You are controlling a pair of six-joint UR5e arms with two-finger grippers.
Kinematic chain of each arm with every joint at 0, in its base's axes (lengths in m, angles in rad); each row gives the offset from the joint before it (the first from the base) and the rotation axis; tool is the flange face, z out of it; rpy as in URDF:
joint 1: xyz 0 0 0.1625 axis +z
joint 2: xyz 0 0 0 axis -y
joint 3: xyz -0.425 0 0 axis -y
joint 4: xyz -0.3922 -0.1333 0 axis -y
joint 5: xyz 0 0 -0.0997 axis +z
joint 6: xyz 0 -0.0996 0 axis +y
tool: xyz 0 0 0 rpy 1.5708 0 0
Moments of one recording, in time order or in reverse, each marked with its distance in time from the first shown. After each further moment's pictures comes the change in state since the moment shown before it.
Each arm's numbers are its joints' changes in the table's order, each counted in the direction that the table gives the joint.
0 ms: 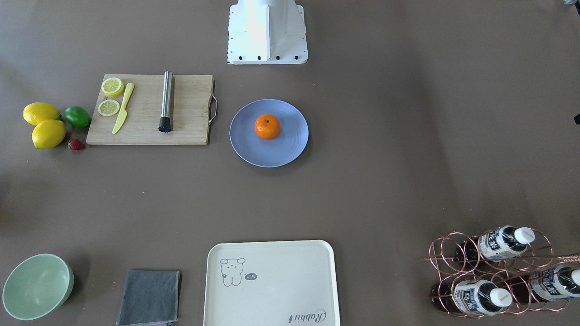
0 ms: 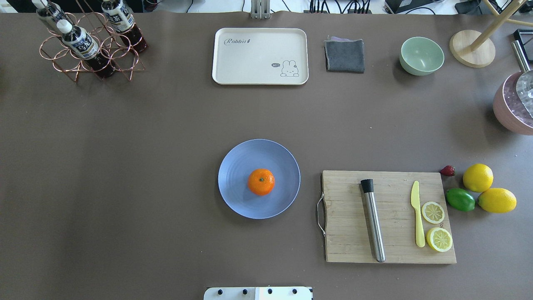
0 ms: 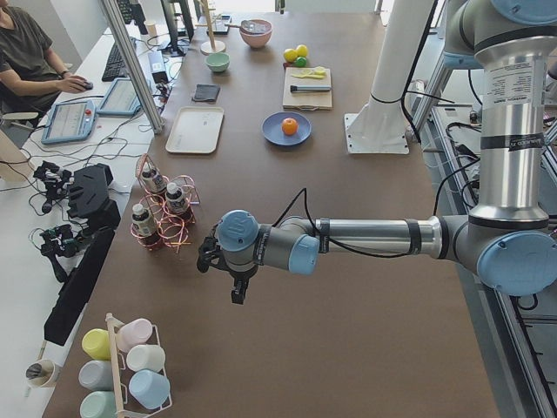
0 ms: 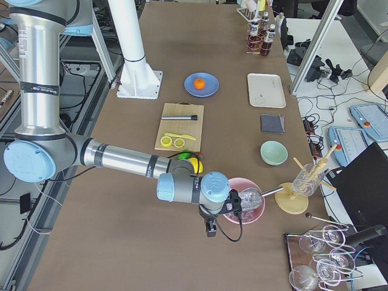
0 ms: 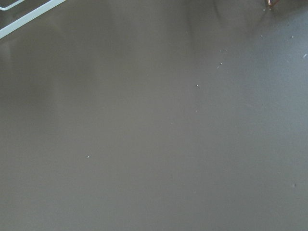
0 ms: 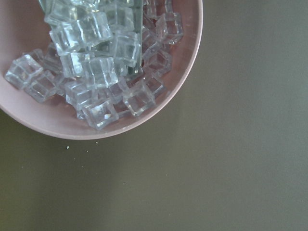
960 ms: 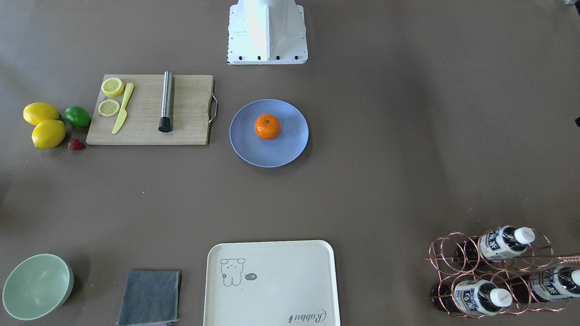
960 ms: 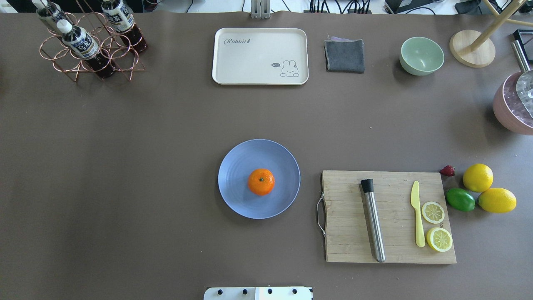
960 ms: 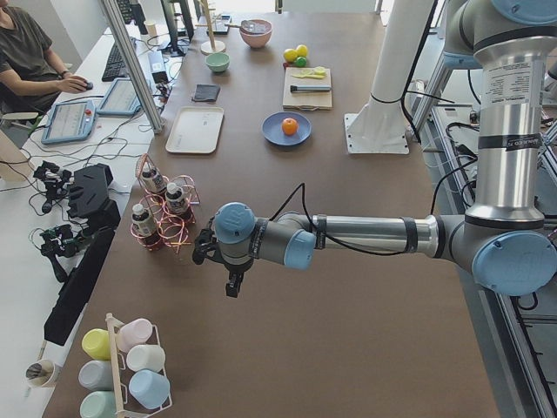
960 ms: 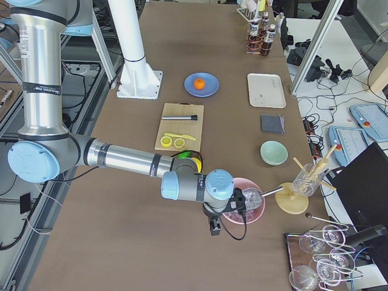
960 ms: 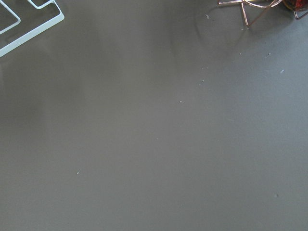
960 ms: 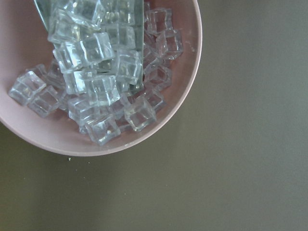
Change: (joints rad) left arm 0.000 -0.013 -0.003 -0.012 0.001 -0.003; right arm -0.001 0.022 -0.003 -0.005 0.006 -0.010
